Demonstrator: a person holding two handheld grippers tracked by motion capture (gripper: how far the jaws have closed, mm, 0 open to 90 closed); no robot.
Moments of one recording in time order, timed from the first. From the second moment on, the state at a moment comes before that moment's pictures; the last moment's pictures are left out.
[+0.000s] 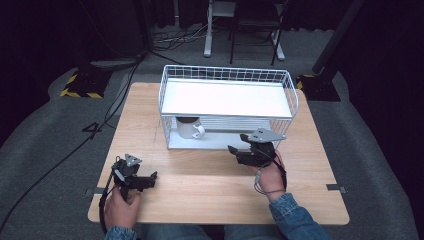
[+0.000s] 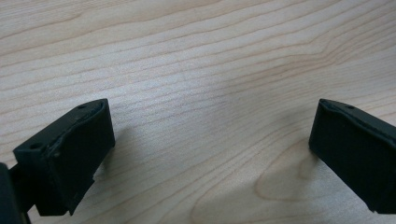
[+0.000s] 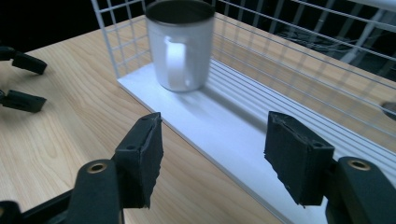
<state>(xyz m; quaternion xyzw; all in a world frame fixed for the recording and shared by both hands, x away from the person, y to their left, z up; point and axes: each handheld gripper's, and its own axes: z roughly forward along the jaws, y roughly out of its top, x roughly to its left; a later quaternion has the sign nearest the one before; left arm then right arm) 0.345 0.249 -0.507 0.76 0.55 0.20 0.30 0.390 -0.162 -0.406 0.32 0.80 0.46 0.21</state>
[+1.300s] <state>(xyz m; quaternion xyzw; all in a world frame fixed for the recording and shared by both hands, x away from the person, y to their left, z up) 0.345 0.249 -0.507 0.76 0.55 0.20 0.30 0.375 -0.291 -0.472 0.45 0.81 0.34 0.13</state>
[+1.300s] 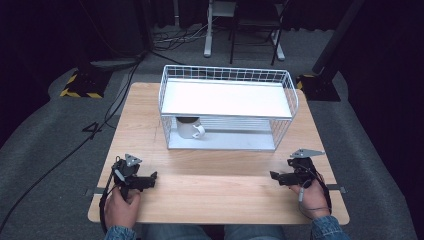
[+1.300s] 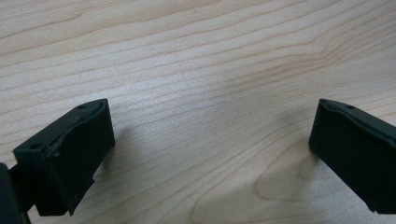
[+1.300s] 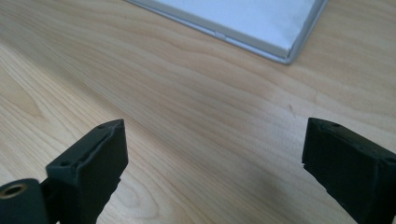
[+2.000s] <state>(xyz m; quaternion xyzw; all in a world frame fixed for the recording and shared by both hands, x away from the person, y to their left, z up) 0.345 0.249 -0.507 0.76 0.55 0.20 0.30 0.359 -0.291 -0.507 0.43 0.82 0.34 0.18</state>
